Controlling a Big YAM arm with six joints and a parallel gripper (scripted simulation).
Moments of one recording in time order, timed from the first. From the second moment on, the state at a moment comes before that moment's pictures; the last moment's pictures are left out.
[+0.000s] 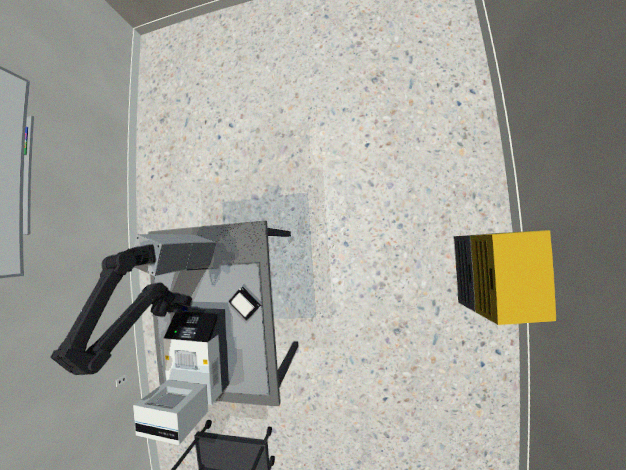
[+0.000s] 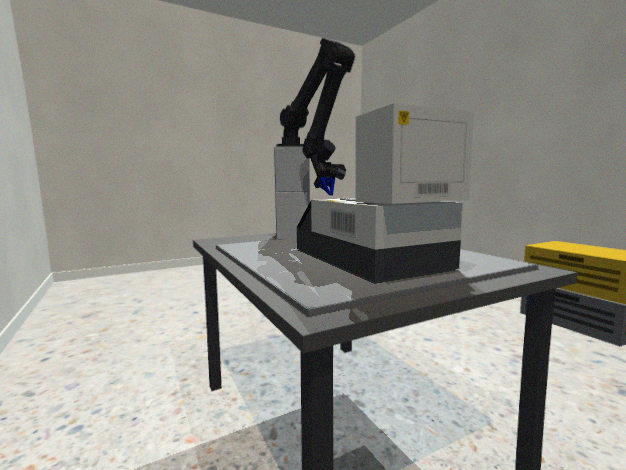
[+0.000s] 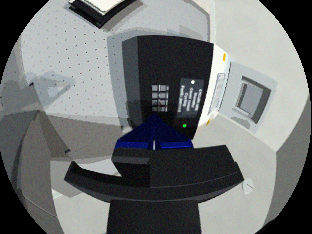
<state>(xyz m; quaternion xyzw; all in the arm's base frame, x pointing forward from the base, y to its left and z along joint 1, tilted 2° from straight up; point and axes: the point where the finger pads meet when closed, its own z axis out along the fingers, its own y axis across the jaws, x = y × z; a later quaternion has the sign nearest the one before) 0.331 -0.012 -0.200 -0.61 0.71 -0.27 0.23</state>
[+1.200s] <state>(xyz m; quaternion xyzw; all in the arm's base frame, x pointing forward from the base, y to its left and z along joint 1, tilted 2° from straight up) 0.331 -0.012 -0.200 -0.61 0.71 -0.27 0.23</state>
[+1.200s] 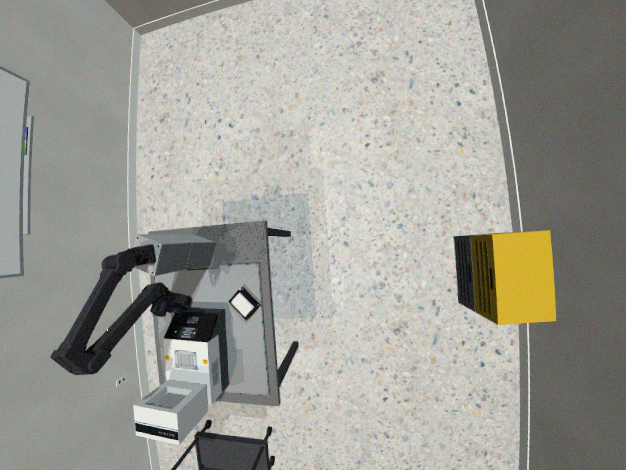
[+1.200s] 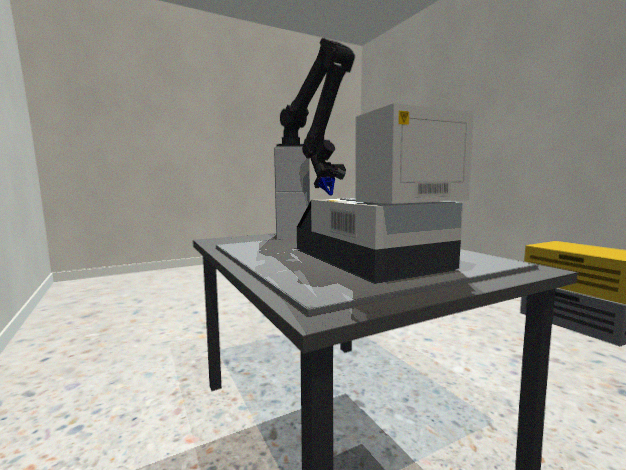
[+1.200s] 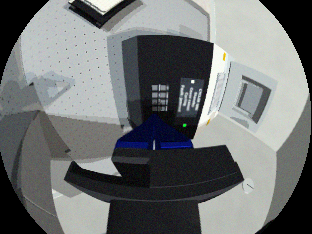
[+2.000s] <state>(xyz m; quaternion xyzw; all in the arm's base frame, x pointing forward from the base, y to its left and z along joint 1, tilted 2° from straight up) 0.327 -0.012 -0.200 -0.61 0.71 -0.27 0.22</state>
